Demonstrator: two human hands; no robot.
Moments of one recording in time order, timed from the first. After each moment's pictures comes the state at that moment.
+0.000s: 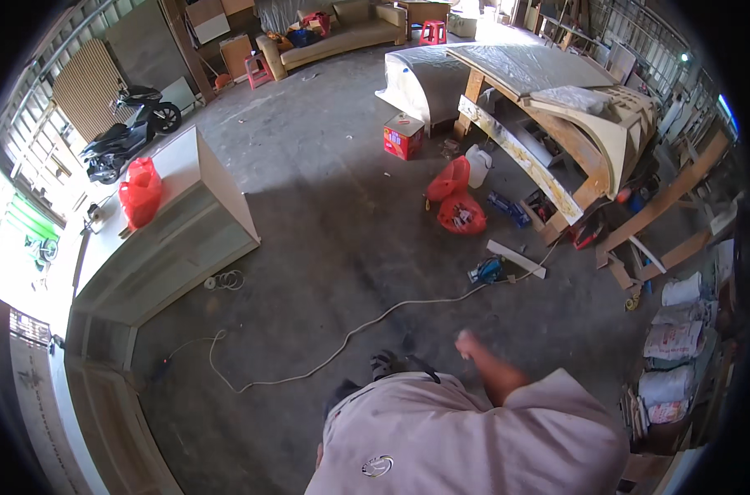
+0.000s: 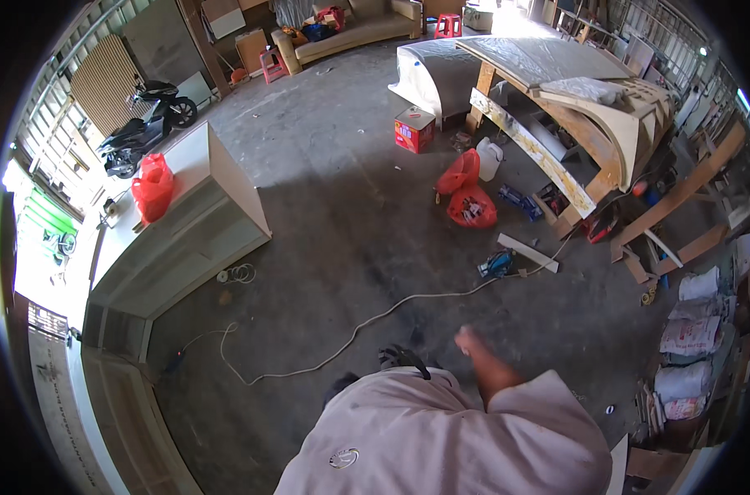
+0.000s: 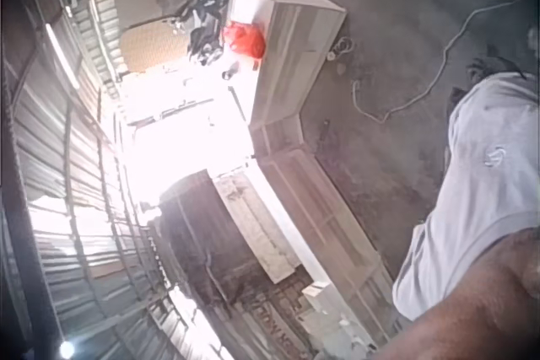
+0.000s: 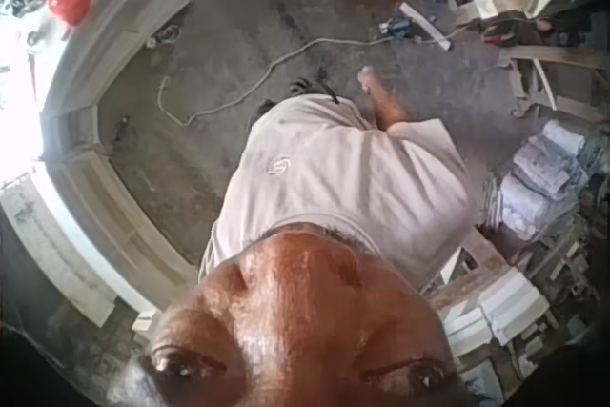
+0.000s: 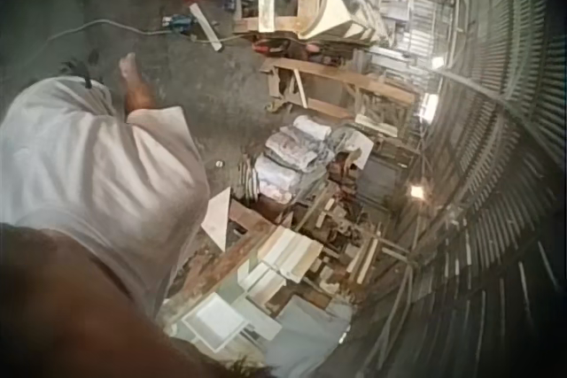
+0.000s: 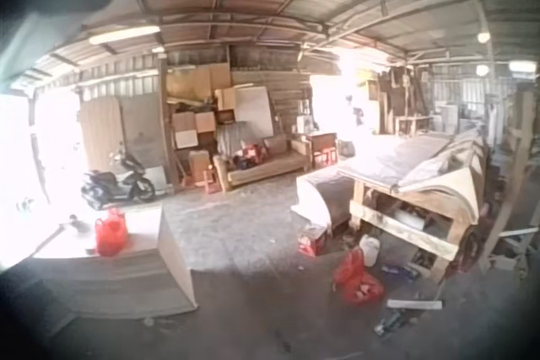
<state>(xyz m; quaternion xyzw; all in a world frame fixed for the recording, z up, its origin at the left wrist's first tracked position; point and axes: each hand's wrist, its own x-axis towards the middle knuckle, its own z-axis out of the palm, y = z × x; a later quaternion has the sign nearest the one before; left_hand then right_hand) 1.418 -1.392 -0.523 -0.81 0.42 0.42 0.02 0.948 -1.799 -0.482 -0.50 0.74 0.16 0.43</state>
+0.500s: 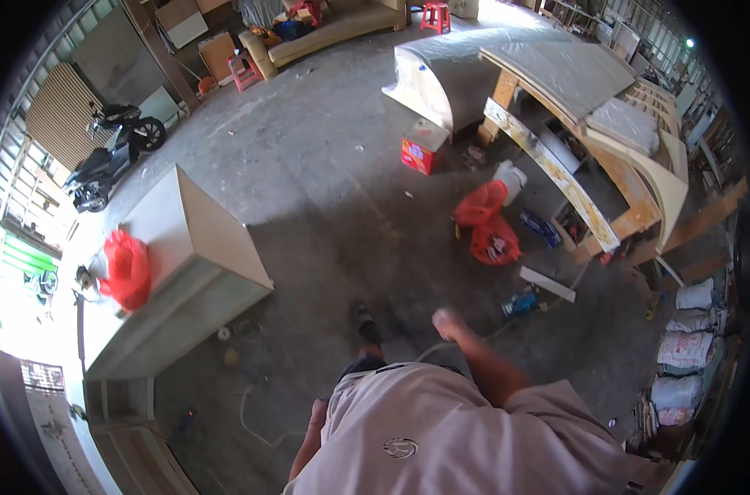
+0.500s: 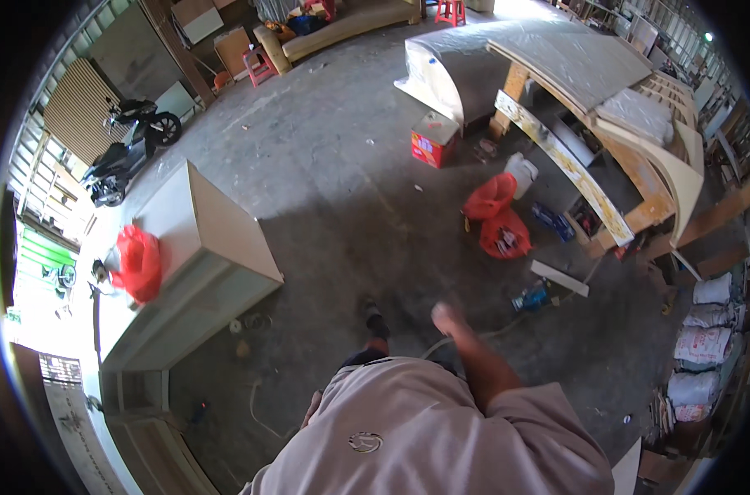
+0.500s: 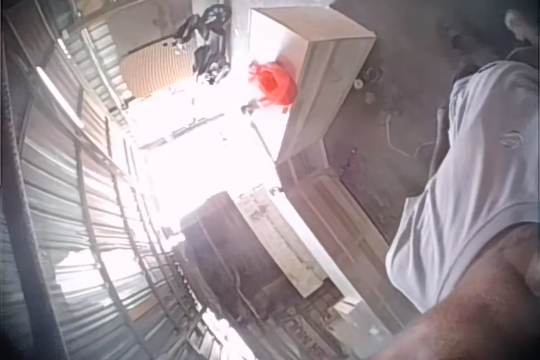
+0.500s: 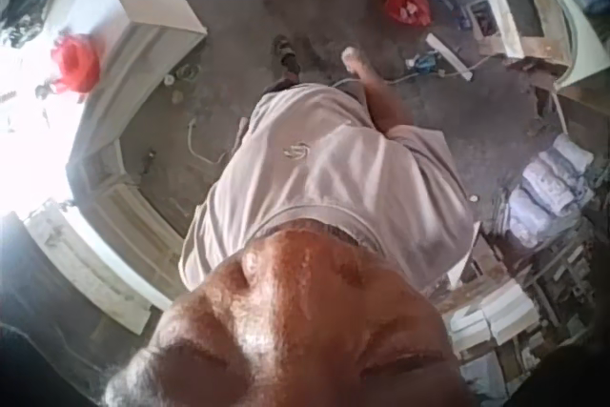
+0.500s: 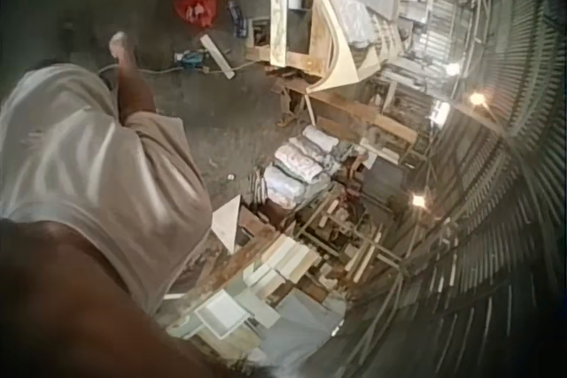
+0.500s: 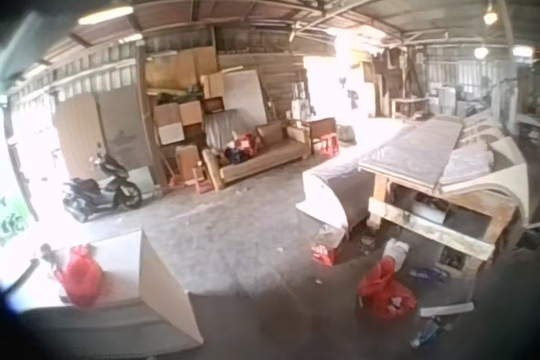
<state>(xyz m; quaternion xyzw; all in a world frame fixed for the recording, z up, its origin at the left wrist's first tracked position) 1.619 -1.858 -0.545 -0.65 0.73 0.22 -0.01 1.176 -2.152 -0.491 -0.72 0.57 -0.05 0.39</state>
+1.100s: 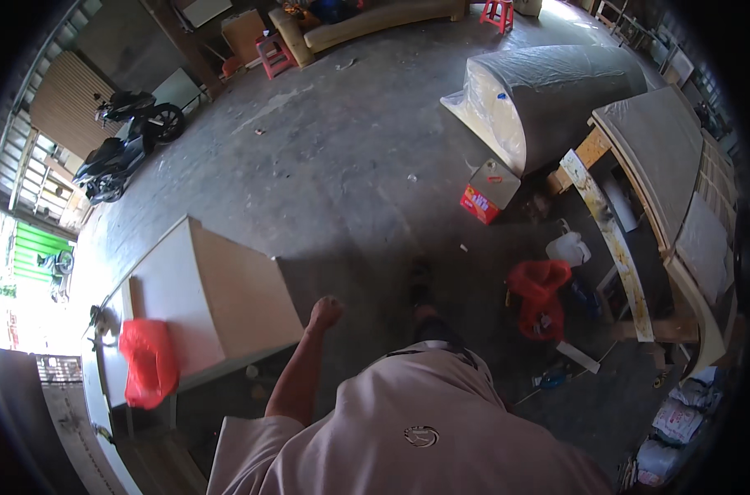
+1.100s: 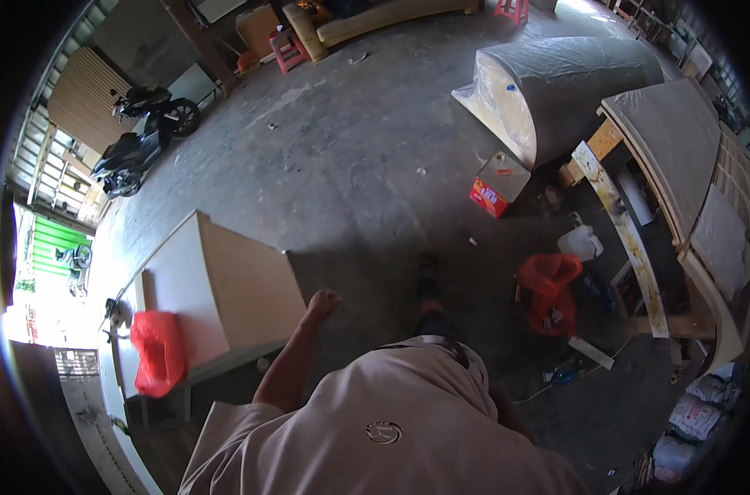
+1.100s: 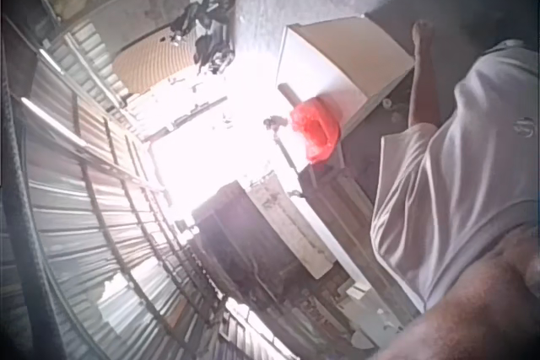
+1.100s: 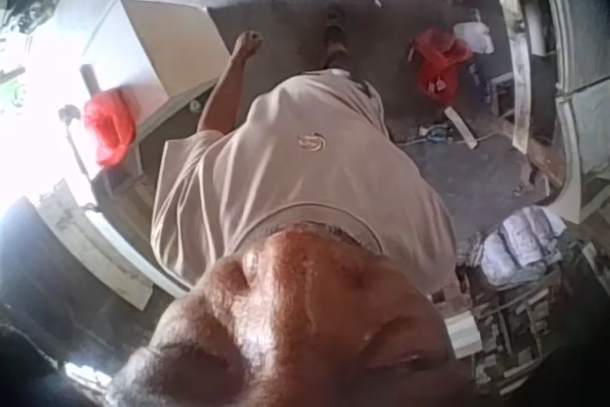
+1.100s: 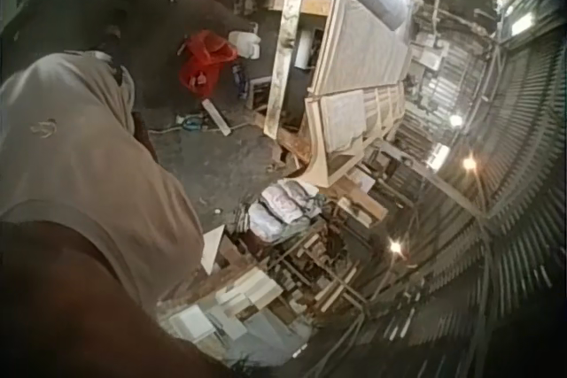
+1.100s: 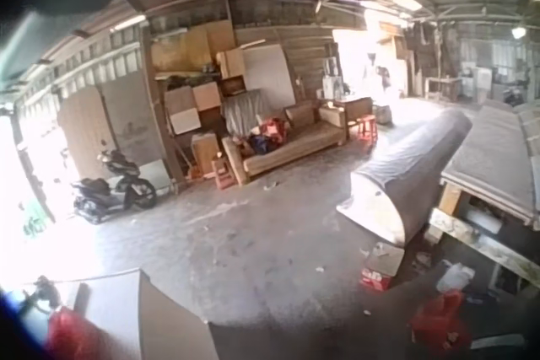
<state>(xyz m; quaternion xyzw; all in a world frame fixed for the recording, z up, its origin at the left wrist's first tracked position) 1.779 -2.573 -0.403 -0.77 0.52 0.36 -0.06 1.145 -2.327 -0.620 -0.50 0.71 0.15 0.48</state>
